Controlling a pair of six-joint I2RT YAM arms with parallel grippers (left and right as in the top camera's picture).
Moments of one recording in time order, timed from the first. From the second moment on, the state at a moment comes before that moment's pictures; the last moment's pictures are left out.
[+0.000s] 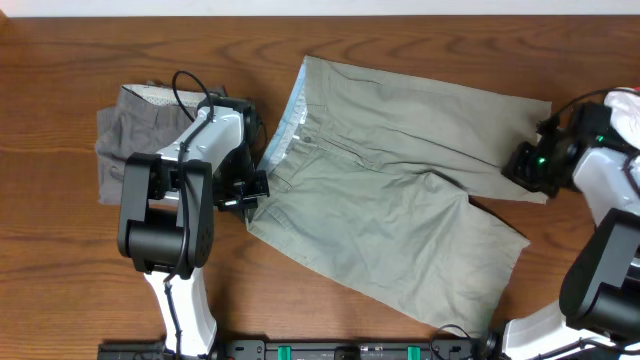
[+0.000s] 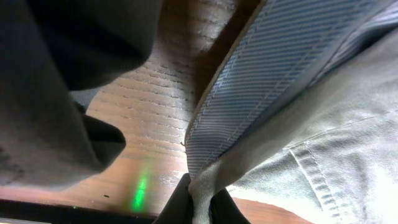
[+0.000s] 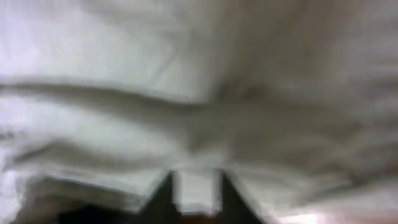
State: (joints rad) left arm -0.17 2.08 1.38 -1.31 0.09 -0.35; right arm -0.34 1.76 1.08 -0.63 -0.31 0.18
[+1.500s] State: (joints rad) left arm -0.13 2.00 1.42 -1.35 0.07 -0.34; right arm -0.34 2.14 1.25 -0.01 -0.29 0.59
